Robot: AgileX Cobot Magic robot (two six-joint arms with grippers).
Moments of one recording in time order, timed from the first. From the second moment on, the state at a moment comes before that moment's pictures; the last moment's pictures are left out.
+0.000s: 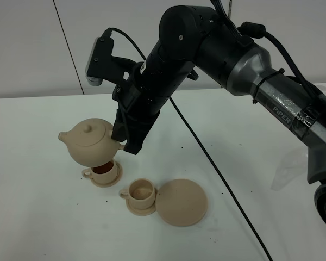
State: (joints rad) left arm 0.11 -0.01 -0.51 -0.13 1.05 0.13; right arm 0.70 2.26 -2.32 0.43 1.23 -0.95
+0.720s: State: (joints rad) left arm 0.11 -0.01 -0.51 -0.13 1.05 0.13; right arm 0.70 2.26 -2.32 0.42 1.23 -0.95
